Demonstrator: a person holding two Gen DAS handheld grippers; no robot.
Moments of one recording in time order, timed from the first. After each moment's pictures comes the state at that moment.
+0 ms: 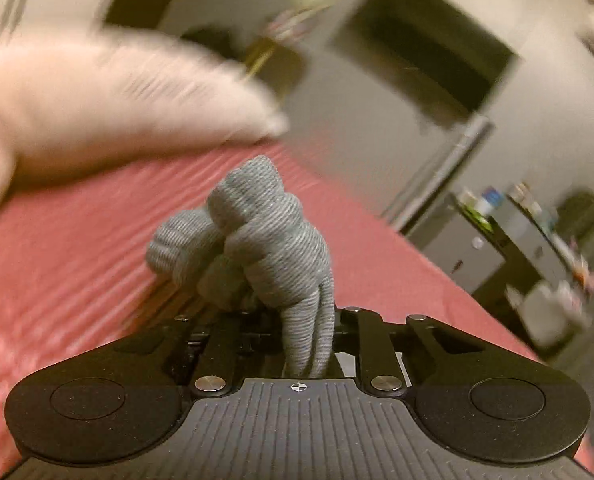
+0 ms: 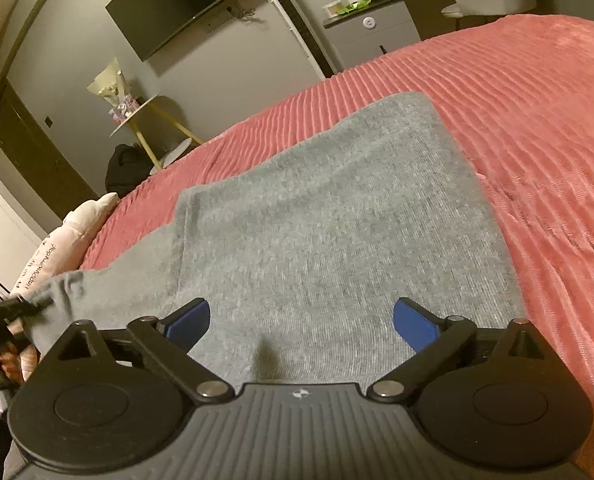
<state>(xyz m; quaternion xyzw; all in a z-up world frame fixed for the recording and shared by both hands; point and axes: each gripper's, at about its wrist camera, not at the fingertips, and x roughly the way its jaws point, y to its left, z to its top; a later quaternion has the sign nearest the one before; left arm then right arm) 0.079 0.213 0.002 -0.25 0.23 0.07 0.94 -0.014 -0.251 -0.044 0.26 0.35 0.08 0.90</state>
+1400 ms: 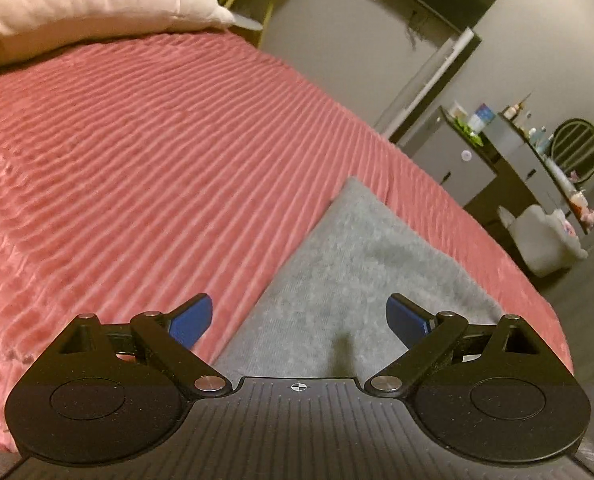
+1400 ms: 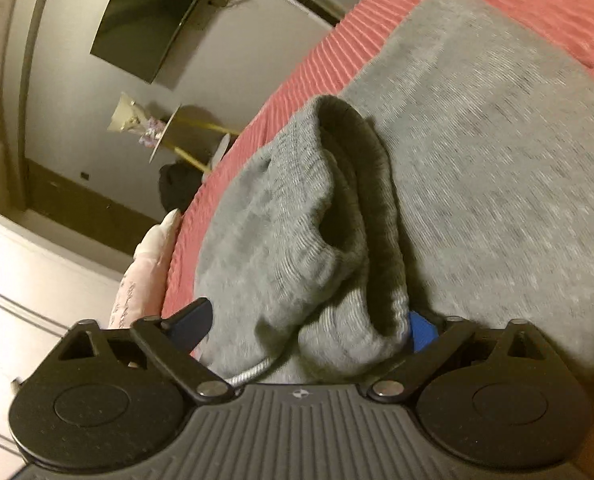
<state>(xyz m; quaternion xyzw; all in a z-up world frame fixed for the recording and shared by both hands) 0.032 0.049 -0.020 -0.28 0.35 0.05 0.89 0.014 -0.212 -0.055 0.42 0.37 0.12 0.82</state>
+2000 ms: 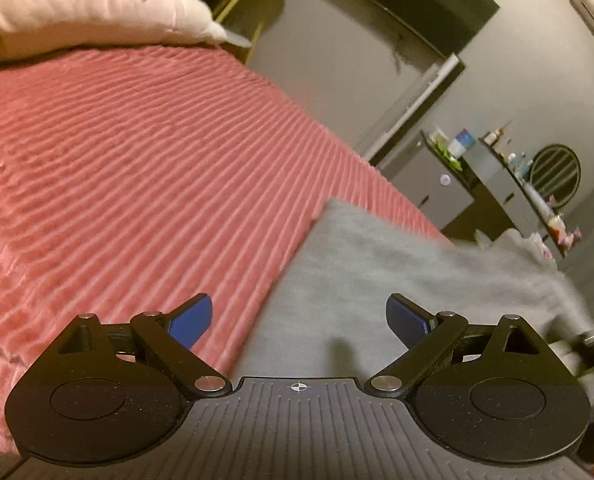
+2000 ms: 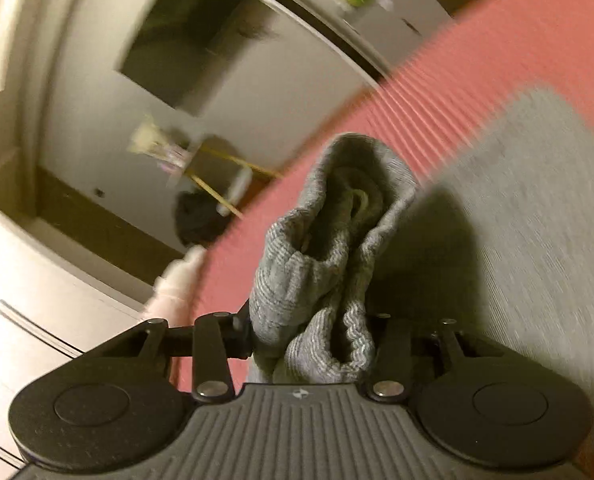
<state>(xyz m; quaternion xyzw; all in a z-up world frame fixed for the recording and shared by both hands) 0.020 0.065 -0.022 -0.32 0.31 0.03 0.89 0.044 -0.190 0.033 0.40 0.29 0.15 0.86</state>
